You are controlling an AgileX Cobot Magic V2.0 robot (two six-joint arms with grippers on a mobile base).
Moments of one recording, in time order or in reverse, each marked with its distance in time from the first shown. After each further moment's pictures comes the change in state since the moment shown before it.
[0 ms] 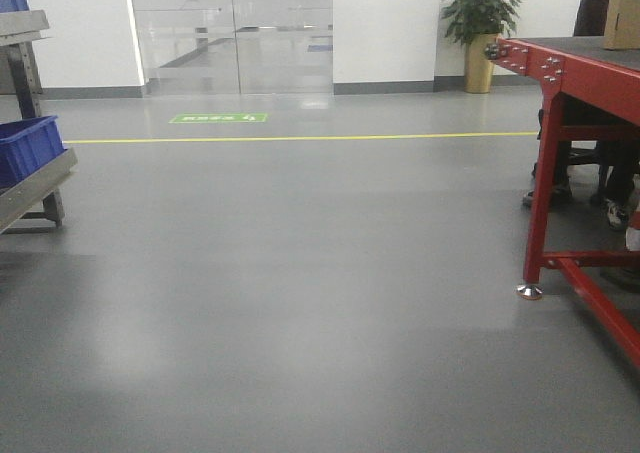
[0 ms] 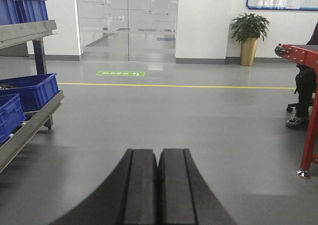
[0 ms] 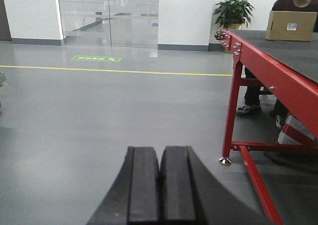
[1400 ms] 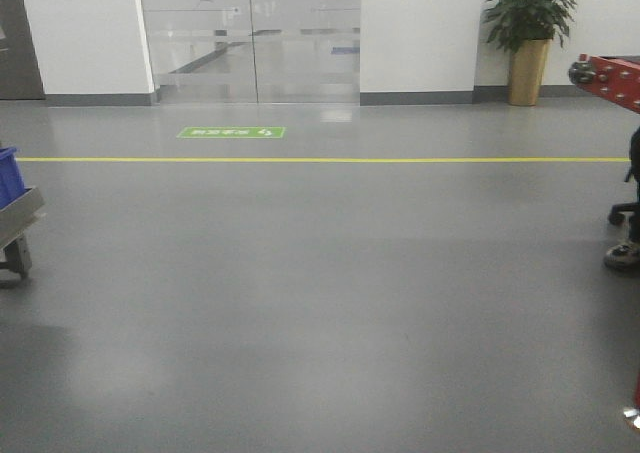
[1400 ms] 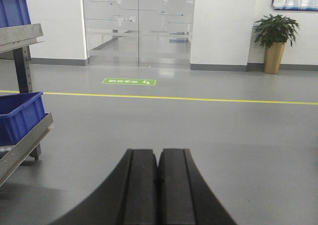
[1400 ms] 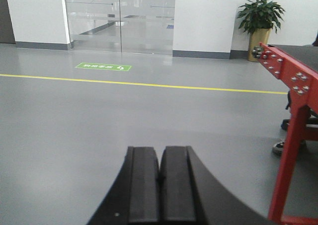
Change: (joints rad) left arm 0.000 0.000 0.000 0.000 0.000 0.000; right arm 0.011 0.000 0.000 0.000 0.000 0.000
